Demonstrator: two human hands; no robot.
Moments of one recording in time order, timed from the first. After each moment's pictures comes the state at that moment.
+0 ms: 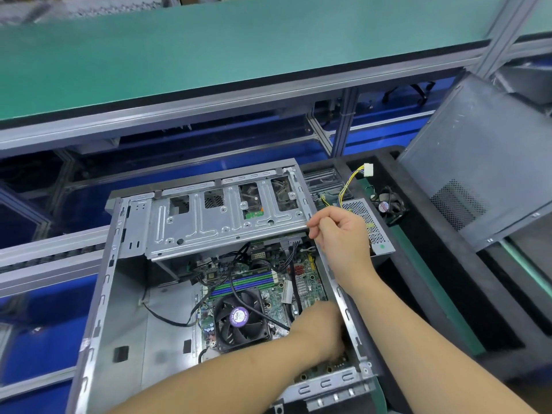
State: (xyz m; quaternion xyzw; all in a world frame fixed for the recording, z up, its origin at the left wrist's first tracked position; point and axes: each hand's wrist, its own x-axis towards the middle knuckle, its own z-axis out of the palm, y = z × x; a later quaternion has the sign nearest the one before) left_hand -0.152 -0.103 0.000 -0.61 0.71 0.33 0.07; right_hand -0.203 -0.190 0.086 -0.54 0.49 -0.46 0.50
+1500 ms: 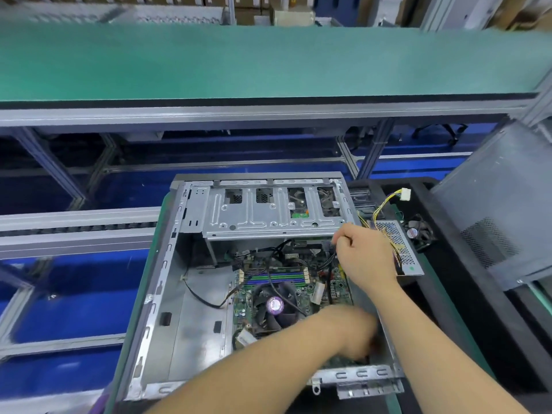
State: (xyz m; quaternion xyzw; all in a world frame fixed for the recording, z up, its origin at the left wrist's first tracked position) left_hand -0.129 -0.101 0.060 -0.47 0.83 0.29 0.09; right_hand -0.183 -0.178 0.086 -0.77 0.54 -0.27 0.21
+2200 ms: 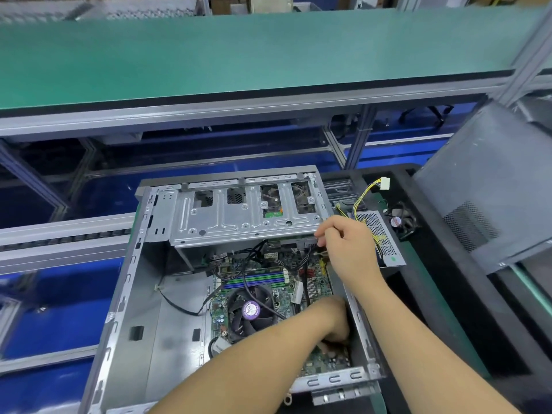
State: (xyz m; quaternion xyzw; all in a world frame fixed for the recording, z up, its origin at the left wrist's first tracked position) left_hand -0.152 -0.126 0.029 -0.61 0.57 0.53 0.12; right_hand -0.196 -0.188 0.084 -0.68 0.51 -0.37 0.38
